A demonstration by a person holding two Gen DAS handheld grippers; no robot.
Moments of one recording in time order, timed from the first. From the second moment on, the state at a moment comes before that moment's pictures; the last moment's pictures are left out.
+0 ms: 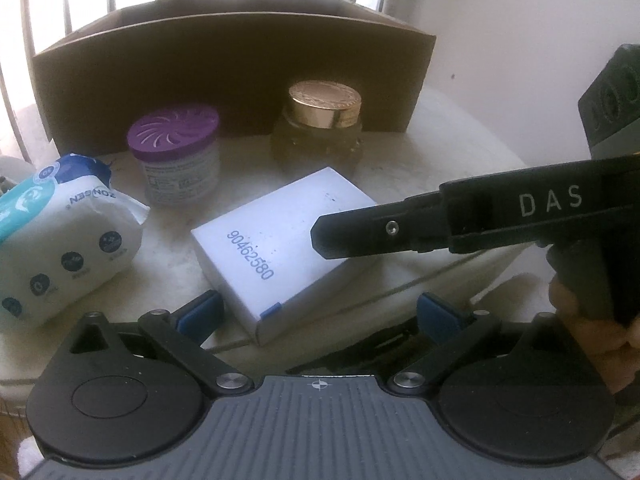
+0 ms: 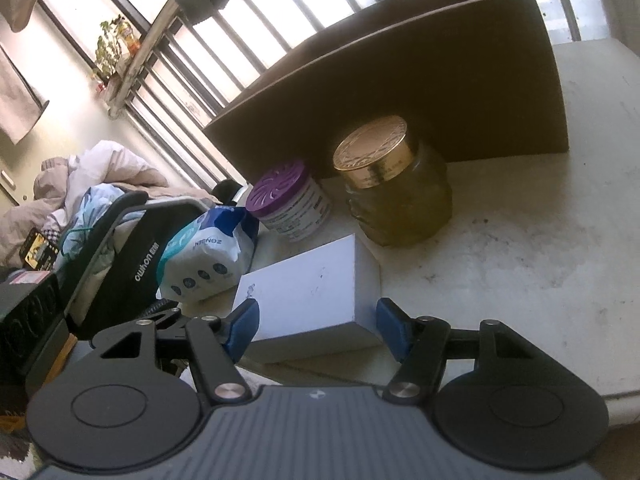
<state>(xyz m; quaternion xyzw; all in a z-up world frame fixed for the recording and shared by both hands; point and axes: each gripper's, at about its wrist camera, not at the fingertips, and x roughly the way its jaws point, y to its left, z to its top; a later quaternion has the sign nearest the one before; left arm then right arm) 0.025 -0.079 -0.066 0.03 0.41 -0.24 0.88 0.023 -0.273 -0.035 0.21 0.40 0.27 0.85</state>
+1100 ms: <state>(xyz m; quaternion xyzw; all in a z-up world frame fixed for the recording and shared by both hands) 0.045 -0.086 -0.075 0.04 0.38 -0.23 0.89 0.035 -0.271 -0.044 0.24 0.39 0.26 0.85</state>
